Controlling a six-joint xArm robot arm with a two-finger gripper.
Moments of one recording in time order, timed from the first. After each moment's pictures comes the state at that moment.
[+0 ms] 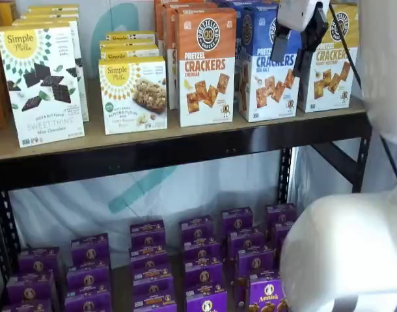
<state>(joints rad) -0.23 -0.60 -1.30 0.23 1.91 -1.71</state>
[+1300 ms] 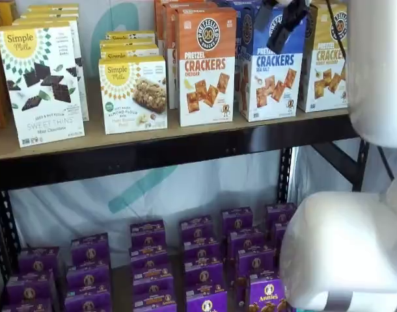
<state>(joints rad) -0.37 -0.63 -1.29 0.56 1.81 -1.71</state>
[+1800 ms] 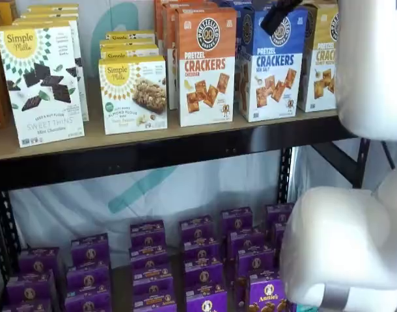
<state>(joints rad) -0.45 -0.60 -1.31 0.70 1.75 -1.72</state>
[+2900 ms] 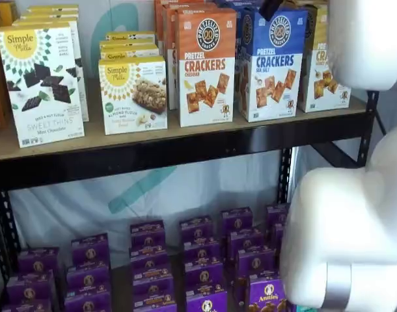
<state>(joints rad) -0.41 -0.38 -1.52 0.67 1.71 -1.72</state>
